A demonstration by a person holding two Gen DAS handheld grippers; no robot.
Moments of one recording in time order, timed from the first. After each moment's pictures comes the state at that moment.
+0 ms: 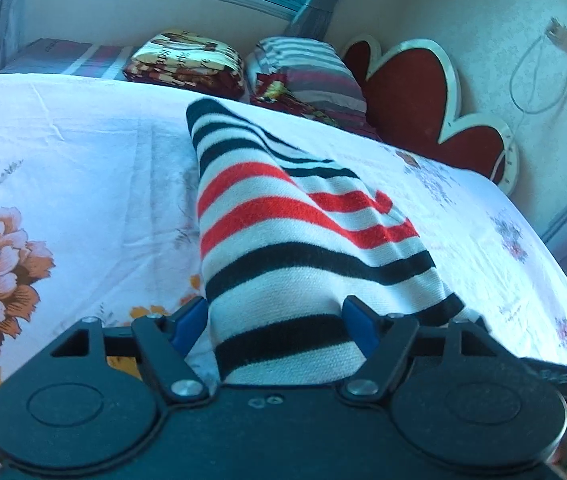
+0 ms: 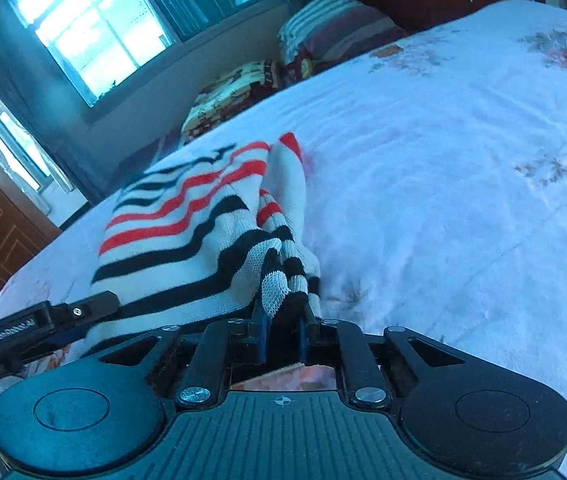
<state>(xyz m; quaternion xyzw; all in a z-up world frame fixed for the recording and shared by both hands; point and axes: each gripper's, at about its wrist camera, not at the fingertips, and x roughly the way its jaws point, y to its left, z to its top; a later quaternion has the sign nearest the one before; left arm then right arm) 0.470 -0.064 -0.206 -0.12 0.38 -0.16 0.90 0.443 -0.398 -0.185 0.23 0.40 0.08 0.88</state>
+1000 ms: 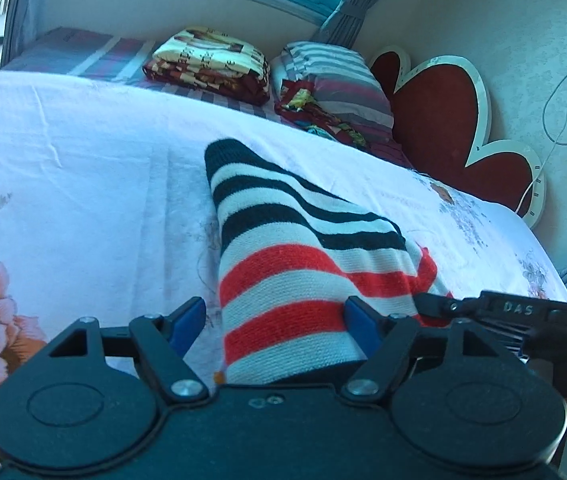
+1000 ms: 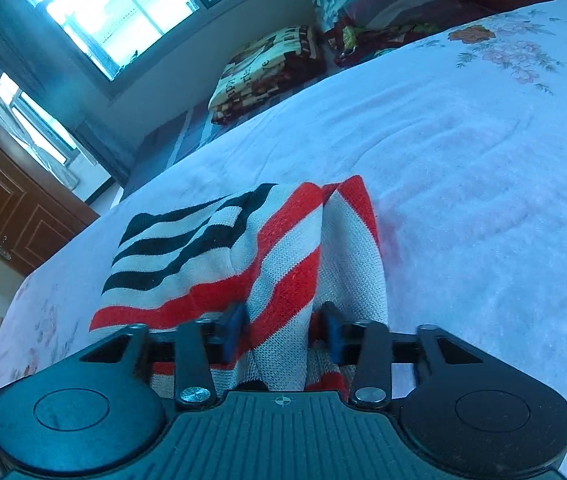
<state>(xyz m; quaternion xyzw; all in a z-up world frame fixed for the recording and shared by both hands) 0.541 -0.055 -0.204 -0.16 0.39 -0.12 0.90 0.603 -0.384 -0.188 0.24 0.42 0.15 0.86</state>
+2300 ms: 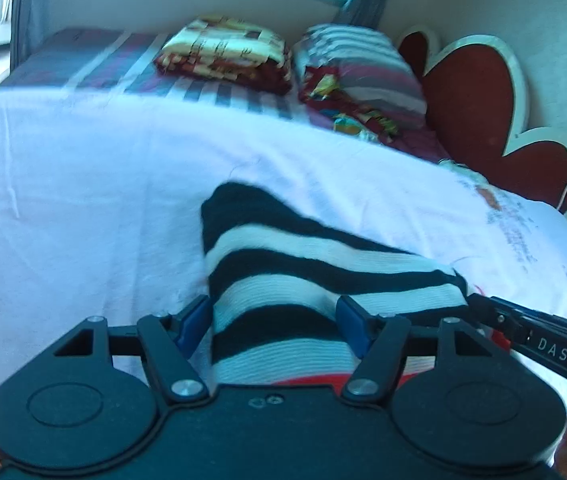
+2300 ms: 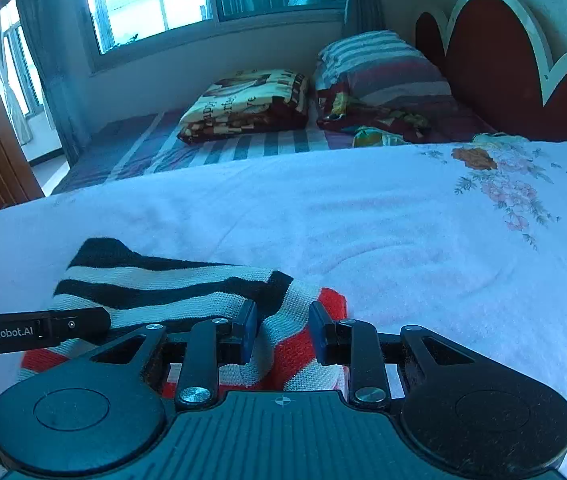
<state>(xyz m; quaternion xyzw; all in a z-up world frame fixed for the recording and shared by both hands) 0.621 -0.080 -0.217 -0.13 0.43 -0.08 0.89 0.646 -0.350 -0.180 0.06 0.38 0.08 0.92</state>
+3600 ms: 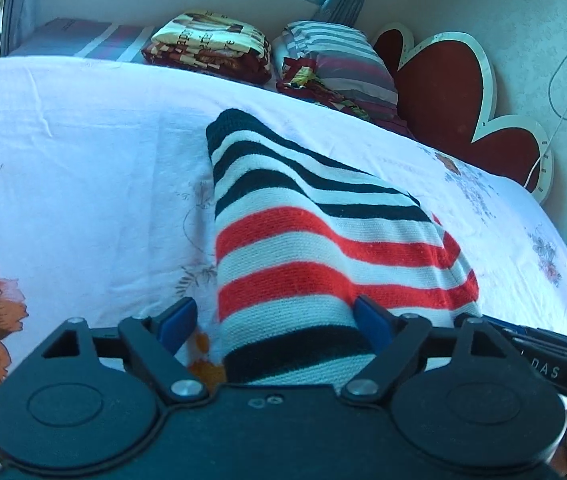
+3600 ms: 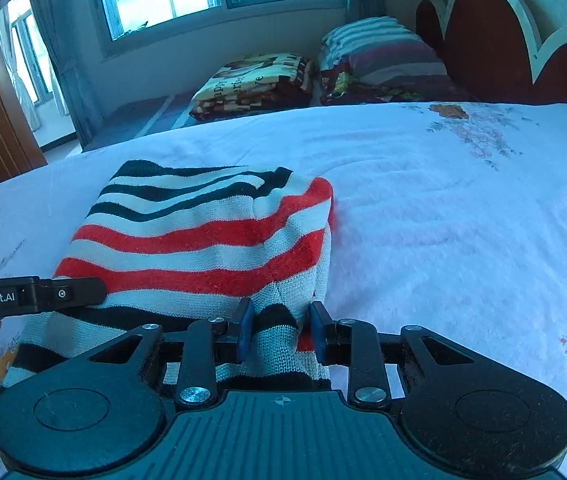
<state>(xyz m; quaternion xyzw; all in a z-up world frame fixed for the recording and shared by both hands) 0.531 -0.071 -0.216 -0.14 0.42 -0.12 0.89 0.539 -0.364 -0.181 0.07 0.39 0.10 0.91</state>
